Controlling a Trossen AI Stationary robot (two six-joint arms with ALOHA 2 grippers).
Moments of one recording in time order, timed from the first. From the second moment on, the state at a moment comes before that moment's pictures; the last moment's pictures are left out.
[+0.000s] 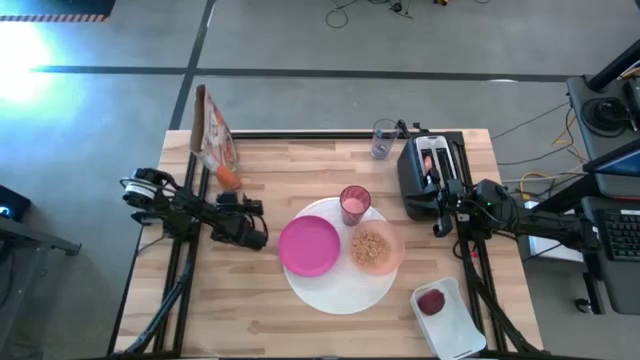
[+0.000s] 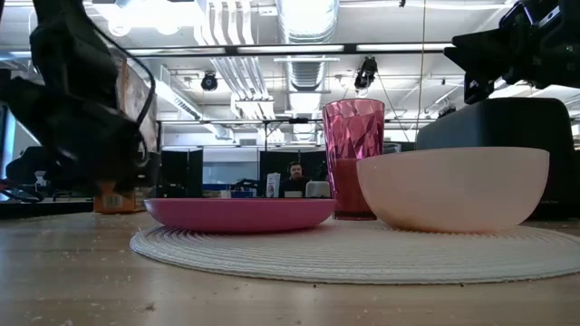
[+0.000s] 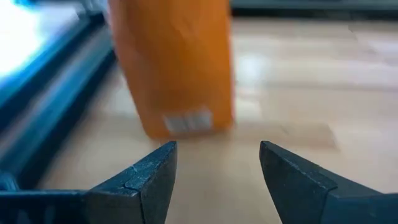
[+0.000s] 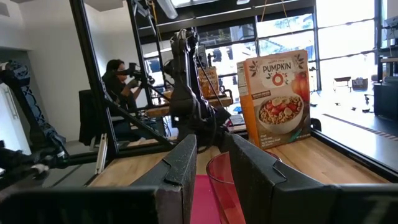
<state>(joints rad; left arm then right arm) -0.18 1.68 0.53 -0.83 -0.99 -2.08 -0.27 0.24 0.04 0.37 -0.29 0.21</state>
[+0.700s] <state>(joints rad) -0.52 1.66 0.88 -0.76 -1.14 -1.52 -0.27 0.24 0.04 0.37 -0.29 0.21</state>
